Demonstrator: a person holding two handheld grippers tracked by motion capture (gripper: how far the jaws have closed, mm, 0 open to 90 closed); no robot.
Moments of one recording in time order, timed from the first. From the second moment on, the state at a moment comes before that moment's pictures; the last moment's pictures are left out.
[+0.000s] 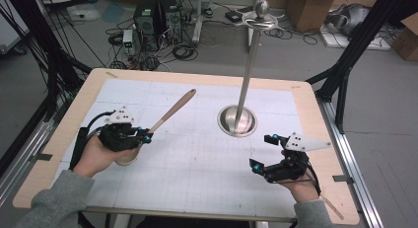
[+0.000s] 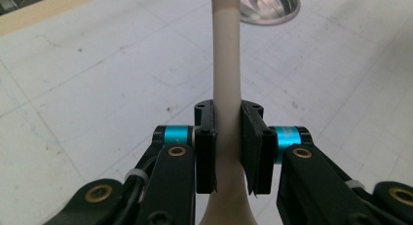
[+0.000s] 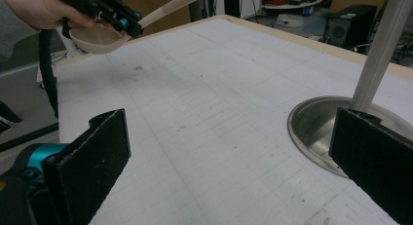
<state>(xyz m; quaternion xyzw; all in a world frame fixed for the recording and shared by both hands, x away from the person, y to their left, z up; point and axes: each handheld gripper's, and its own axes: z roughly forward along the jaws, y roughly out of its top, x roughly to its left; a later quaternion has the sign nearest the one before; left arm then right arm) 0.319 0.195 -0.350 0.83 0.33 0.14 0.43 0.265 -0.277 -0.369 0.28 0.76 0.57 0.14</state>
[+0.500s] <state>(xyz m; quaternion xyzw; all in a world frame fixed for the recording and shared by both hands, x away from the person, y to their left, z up) 0.332 0.170 -0.317 0.82 0.32 0.15 0.46 0.265 -0.281 -0.369 0.28 0.76 0.57 0.14</state>
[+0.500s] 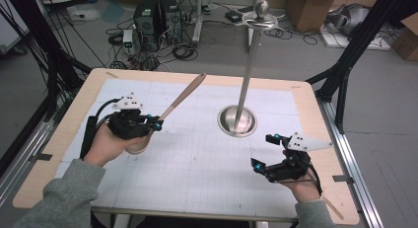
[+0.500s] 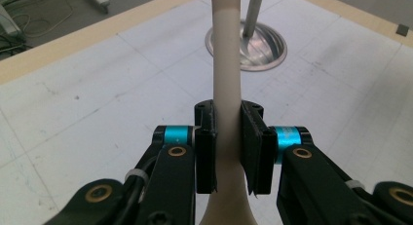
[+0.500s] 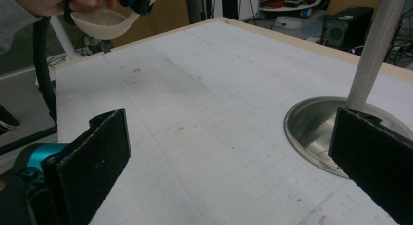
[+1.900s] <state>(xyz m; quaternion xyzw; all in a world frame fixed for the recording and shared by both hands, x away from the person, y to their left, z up) 0.351 0.121 -0.205 0.78 0.26 0.17 0.54 0.235 -0.321 -0.368 0.32 0.74 0.57 0.16</state>
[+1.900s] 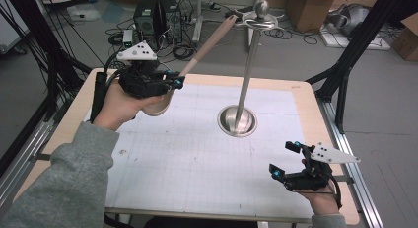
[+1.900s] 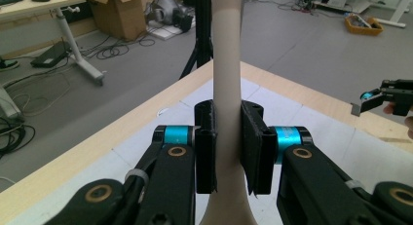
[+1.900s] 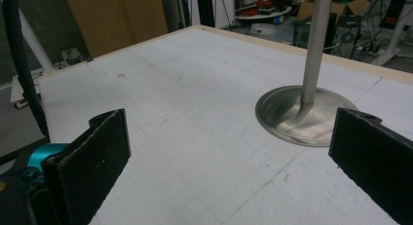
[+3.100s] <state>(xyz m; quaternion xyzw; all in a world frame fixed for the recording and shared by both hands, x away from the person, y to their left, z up) 0.357 0.105 -0.224 0.79 0.26 0.15 0.53 0.233 -0.325 -0.368 0.32 0.73 0.57 0.17</state>
